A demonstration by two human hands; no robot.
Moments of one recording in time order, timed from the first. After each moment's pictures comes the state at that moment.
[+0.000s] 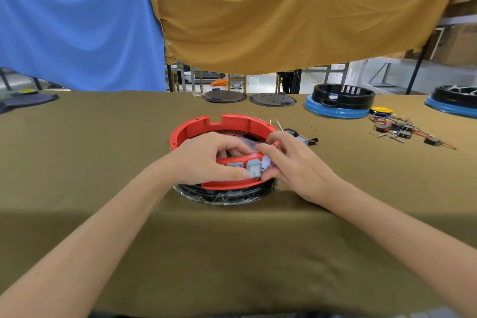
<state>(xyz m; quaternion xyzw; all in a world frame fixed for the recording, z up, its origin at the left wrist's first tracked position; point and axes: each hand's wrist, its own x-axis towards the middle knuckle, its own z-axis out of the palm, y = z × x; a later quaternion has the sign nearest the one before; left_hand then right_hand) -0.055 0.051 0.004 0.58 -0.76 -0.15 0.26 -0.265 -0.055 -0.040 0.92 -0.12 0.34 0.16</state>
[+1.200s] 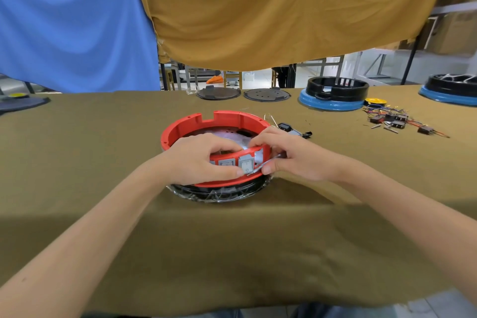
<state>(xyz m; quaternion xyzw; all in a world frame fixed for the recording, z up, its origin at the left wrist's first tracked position) -0.060 0.051 0.008 0.64 -0.75 -0.08 0.14 -0.272 -0.076 -0.021 0.93 -0.15 0.18 -0.27</state>
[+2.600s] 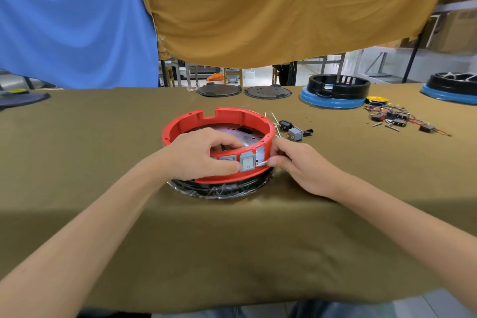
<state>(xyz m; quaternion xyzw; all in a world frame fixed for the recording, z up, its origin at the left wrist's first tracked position) -0.064 0.056 0.011 0.62 -0.75 -0.13 0.19 -0.281 -0.066 -0.050 0.91 -0.23 0.26 -0.22</state>
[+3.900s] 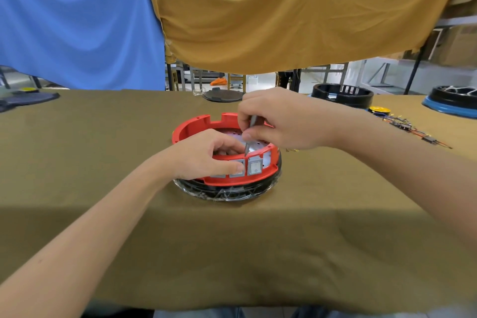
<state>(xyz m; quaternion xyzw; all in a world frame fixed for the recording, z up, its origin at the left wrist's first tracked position) -0.048 0.055 0.007 0.55 -0.77 -0.18 0.26 -0.242 -0.013 0.080 0.98 -0.11 0.14 0.02</state>
